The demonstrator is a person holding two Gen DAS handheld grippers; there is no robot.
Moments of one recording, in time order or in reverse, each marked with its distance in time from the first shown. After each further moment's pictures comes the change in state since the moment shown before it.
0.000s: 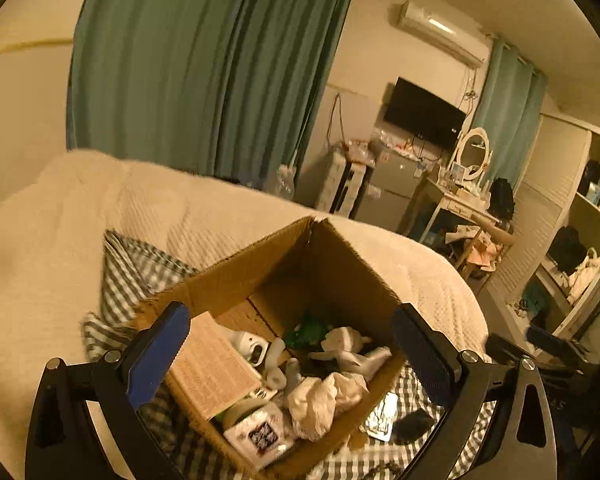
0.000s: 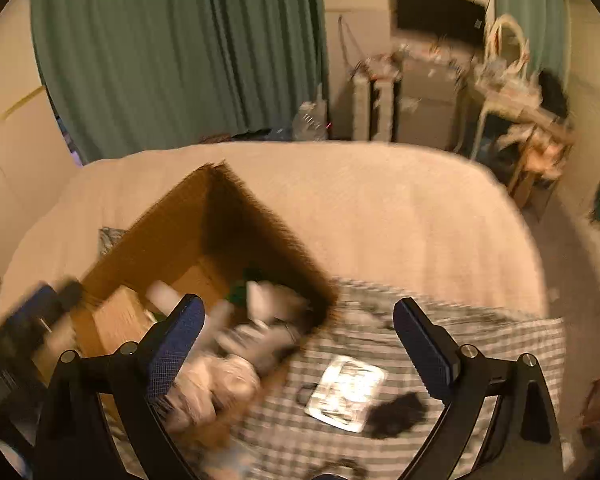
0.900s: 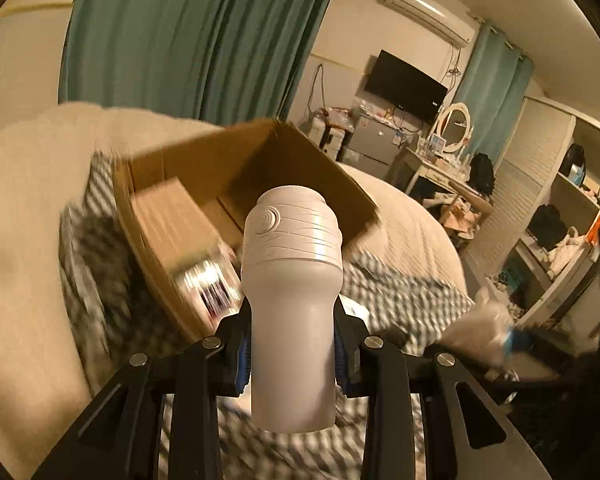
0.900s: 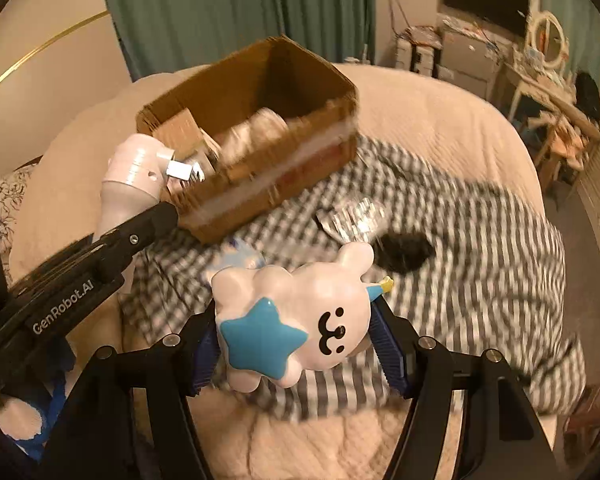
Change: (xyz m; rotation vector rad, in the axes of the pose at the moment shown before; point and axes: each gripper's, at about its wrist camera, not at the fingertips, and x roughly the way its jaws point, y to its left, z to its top) left arm -0.017 -0.017 -0.115 -0.025 0.114 -0.080; right arm -0.076 -0.006 -0.166 -0.150 0.155 0.134
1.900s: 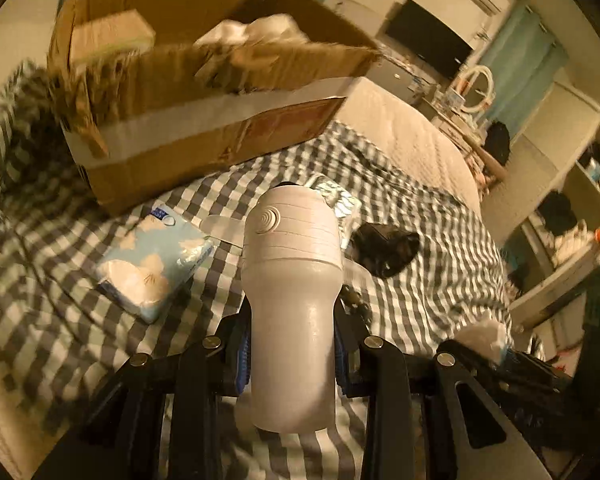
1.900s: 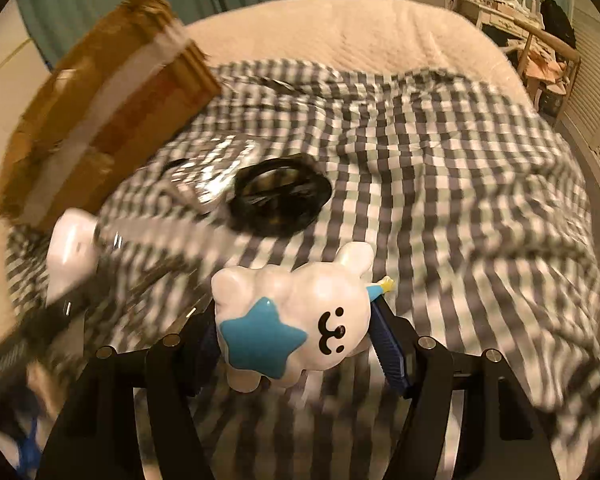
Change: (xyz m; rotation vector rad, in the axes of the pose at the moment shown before) left arm 0.088 -0.064 -0.133 -0.087 0.206 0.005; right arm 0.099 -0.153 -0.072 0.196 0.090 -0.022
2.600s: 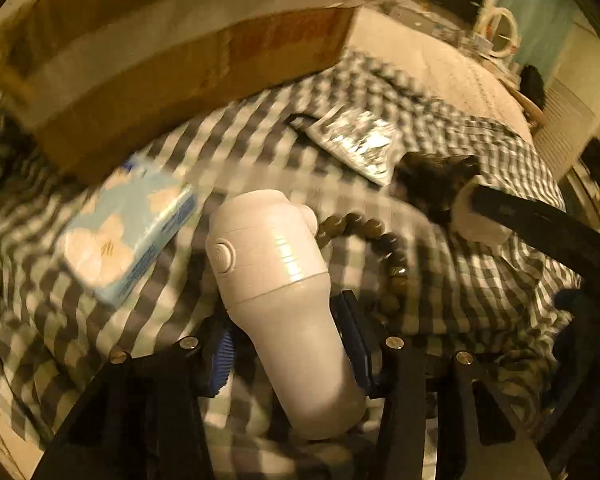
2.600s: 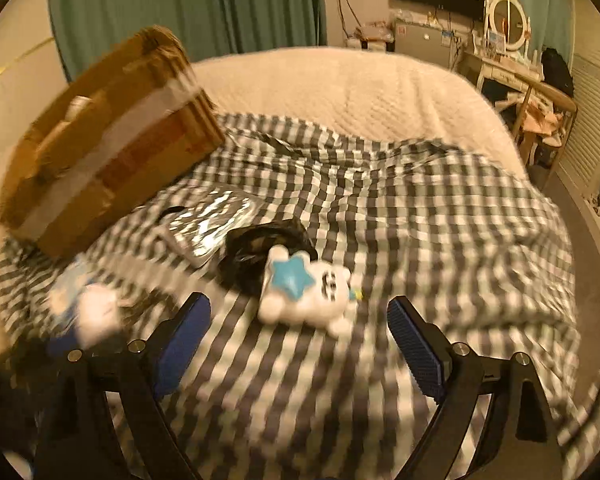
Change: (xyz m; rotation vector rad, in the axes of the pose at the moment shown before) left arm 0.059 -0.018 -0.017 0.114 0.120 0.179; right arm 0.018 -0.002 0.037 -0.076 -0.150 -0.031
